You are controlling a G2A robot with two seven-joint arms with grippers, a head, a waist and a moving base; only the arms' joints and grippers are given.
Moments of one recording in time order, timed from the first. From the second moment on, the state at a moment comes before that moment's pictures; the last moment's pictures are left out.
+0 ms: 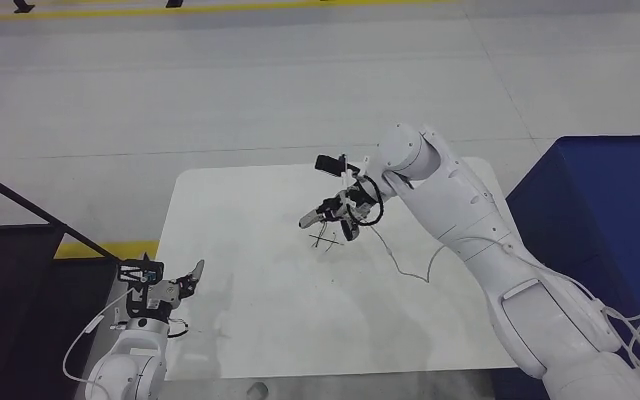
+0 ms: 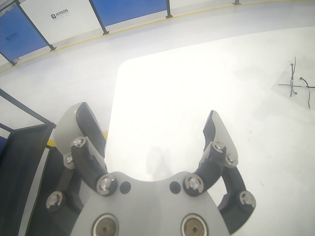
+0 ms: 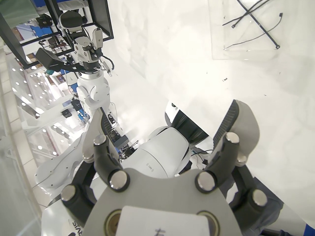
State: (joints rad) left arm 1.73 -1.15 -1.60 -1.80 1.33 0.00 0.00; right arm -0.34 -1.38 0.76 -0.94 -0.10 0.28 1.54
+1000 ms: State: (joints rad) left arm 1.73 -1.15 -1.60 -1.80 1.33 0.00 0.00; right arm -0.26 -1.55 0.47 -0.66 0.00 0.67 1.14
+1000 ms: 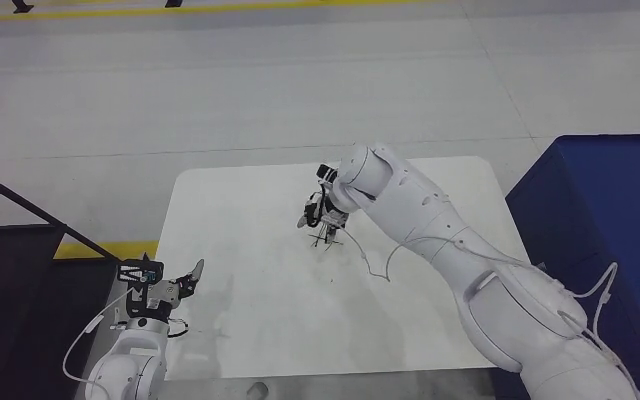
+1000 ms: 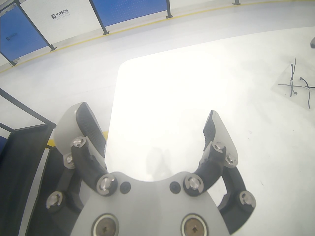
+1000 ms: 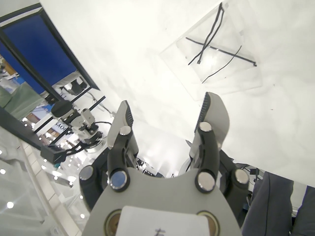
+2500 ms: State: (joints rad) left arm 1.73 -1.15 -1.60 -1.80 1.33 0.00 0.00; right arm -0.23 -1.85 0.36 -0.17 -0.09 0.59 1.01
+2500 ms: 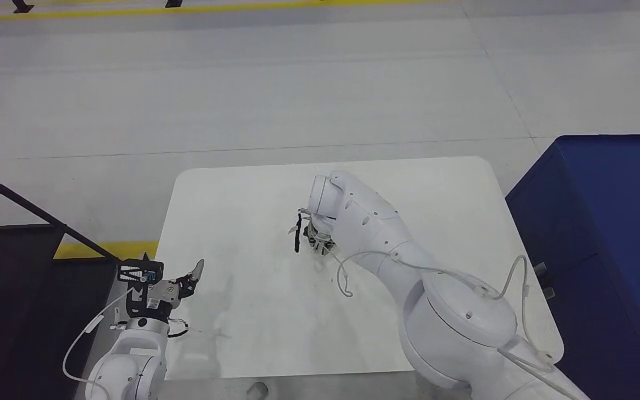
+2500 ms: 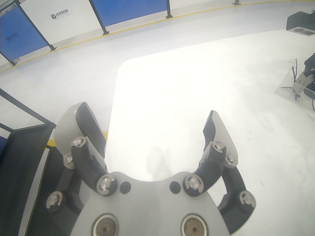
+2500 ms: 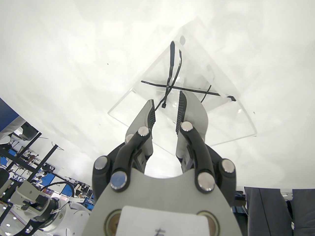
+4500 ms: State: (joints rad) left arm 1.73 -1.15 -1.60 -1.80 1.33 0.00 0.00; right arm -0.10 -1.73 0.56 -0.03 0.04 0.03 1.52
